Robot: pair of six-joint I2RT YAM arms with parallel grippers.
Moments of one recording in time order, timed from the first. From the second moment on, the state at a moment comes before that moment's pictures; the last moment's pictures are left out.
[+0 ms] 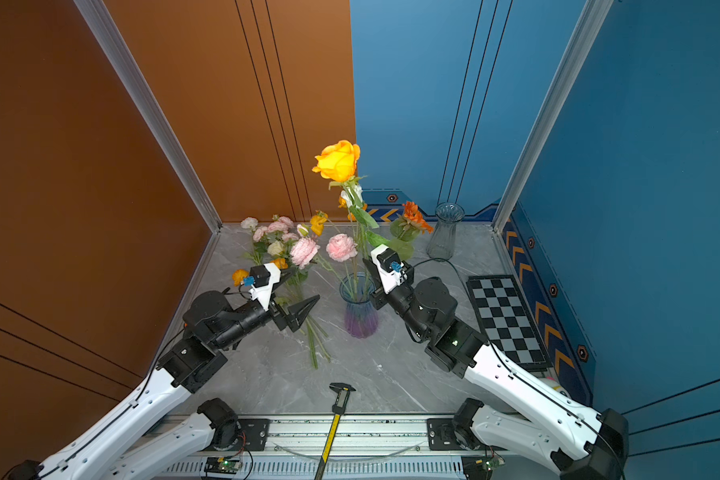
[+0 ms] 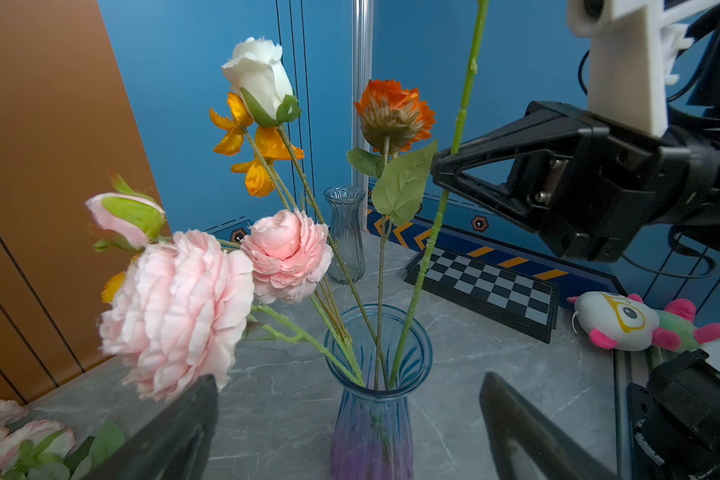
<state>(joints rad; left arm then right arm) -0.59 0.77 0.72 0.05 0.27 -0.01 0.82 0.97 0.87 0.17 0.18 -0.14</state>
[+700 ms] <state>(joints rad) -0.59 0.86 0.76 0.05 0.30 -0.02 0.81 1.03 0.52 0.61 0.17 -0.14</state>
